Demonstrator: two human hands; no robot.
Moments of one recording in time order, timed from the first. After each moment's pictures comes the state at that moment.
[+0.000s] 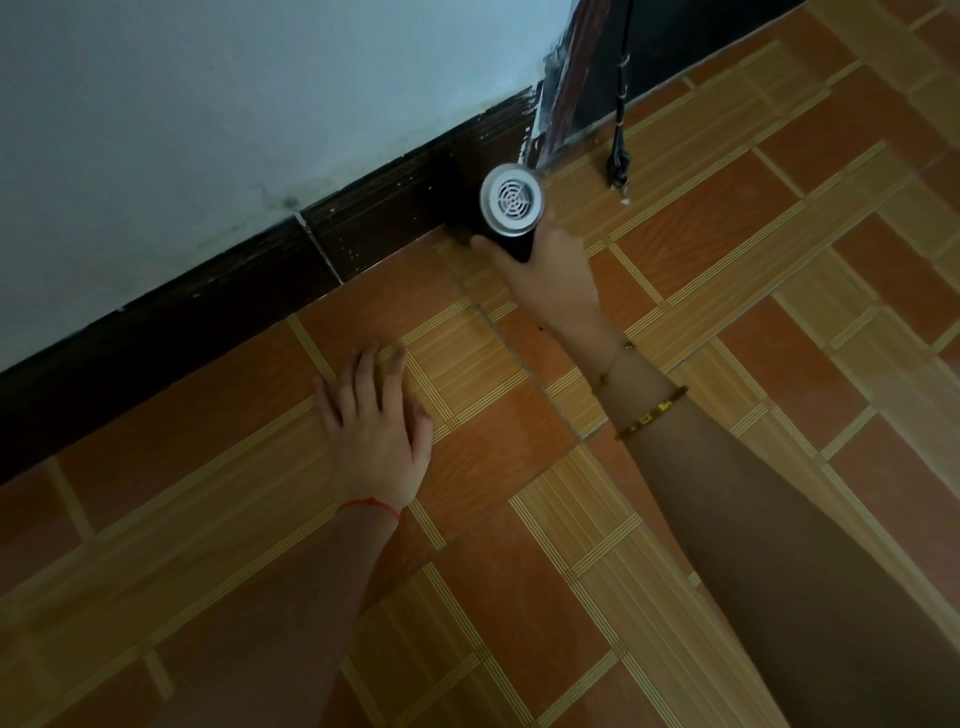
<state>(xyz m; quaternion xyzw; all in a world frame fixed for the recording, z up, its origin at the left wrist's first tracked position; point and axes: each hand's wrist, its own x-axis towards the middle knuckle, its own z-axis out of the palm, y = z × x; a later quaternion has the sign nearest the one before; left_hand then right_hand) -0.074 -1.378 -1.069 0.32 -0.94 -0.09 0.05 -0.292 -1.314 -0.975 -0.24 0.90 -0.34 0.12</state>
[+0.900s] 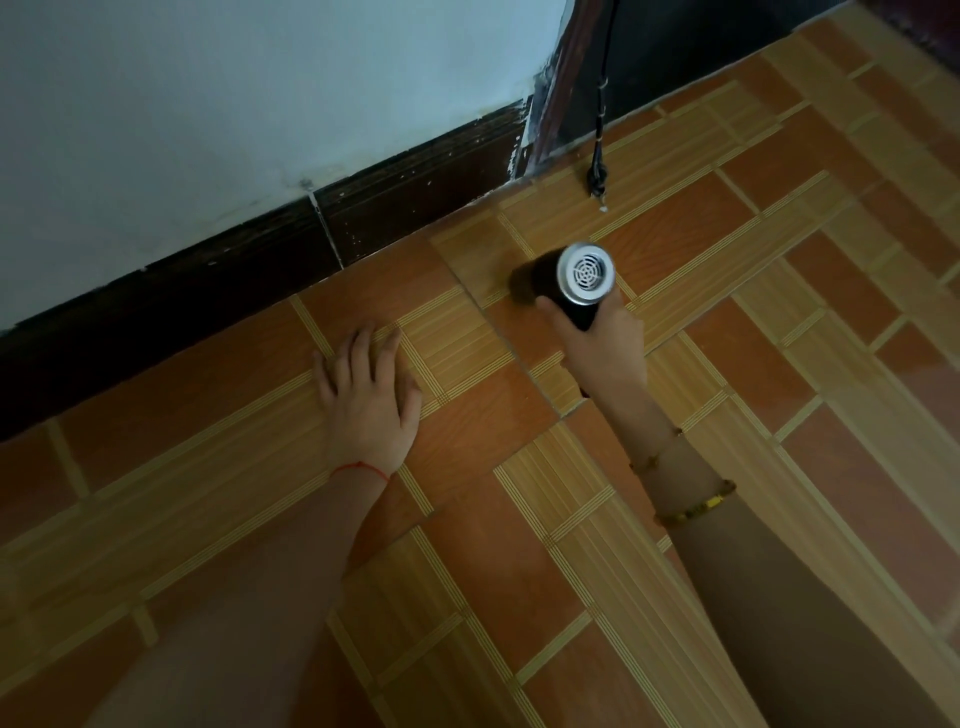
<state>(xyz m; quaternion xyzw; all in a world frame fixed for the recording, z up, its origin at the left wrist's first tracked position) -0.070 -1.379 -1.067 0.31 -0.94 -0.13 0.07 -0.247 -1.220 -0.978 -0.15 0.92 -0.35 0.10</state>
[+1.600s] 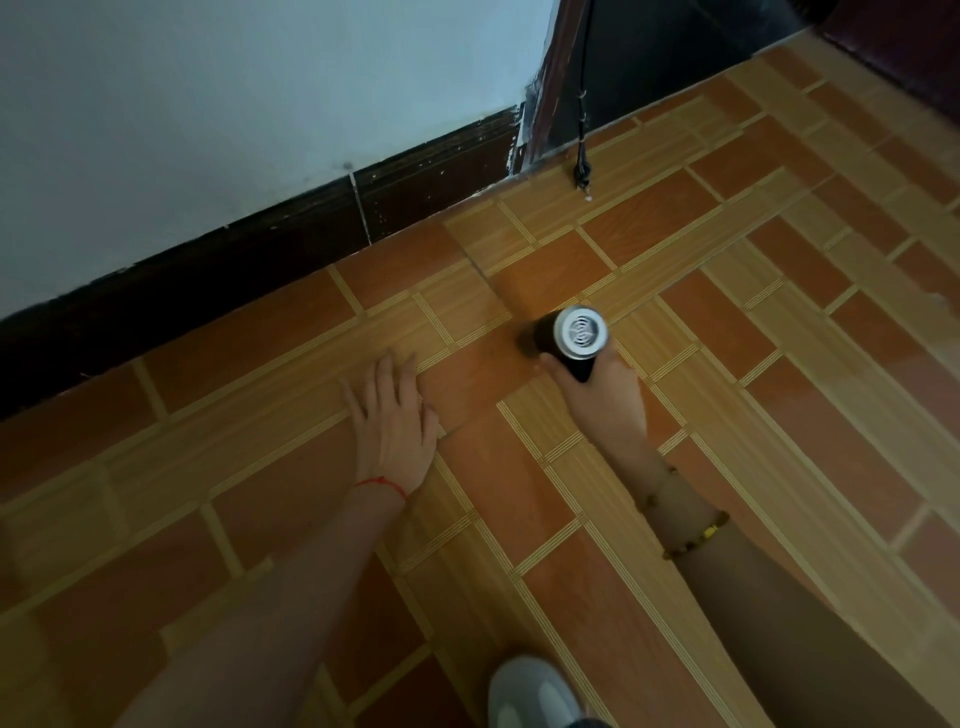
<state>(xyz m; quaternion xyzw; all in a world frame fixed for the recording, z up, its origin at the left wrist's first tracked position) 0.009 -1.315 -1.043 0.30 -0.94 -0.15 0.04 -0.142 -1.149 -0.961 -0.13 0.94 -0.30 0.12</state>
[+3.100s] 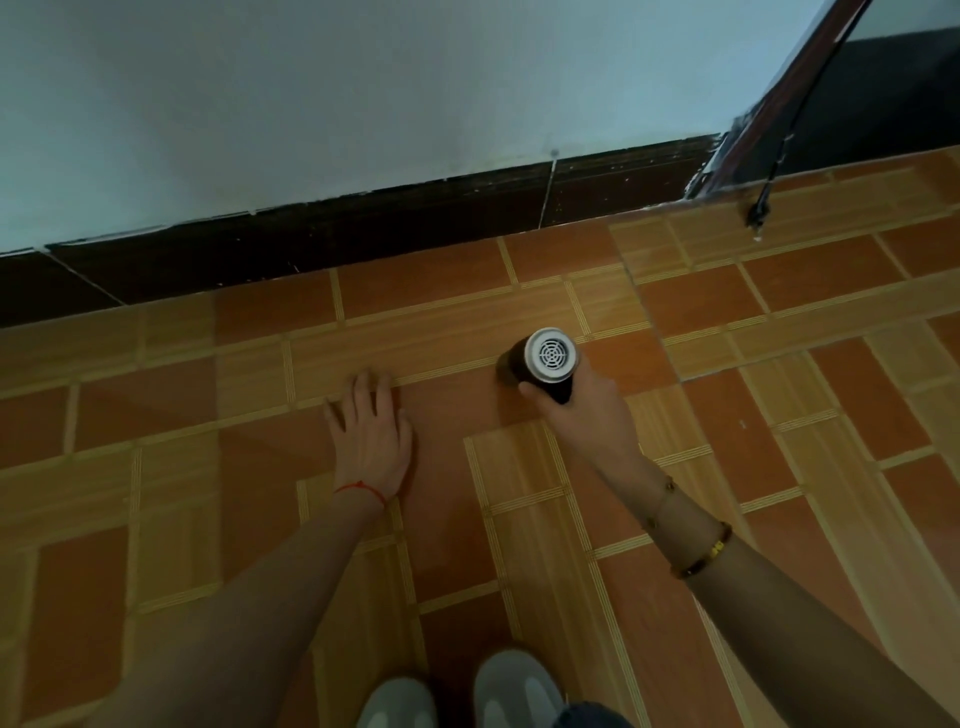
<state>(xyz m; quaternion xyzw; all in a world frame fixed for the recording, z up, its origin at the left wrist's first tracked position) 0.173 -1.353 -1.046 0.49 -0.86 -0.15 0.03 -0.042 -1.227 -0.955 -0.37 0.85 -0.29 0.22</state>
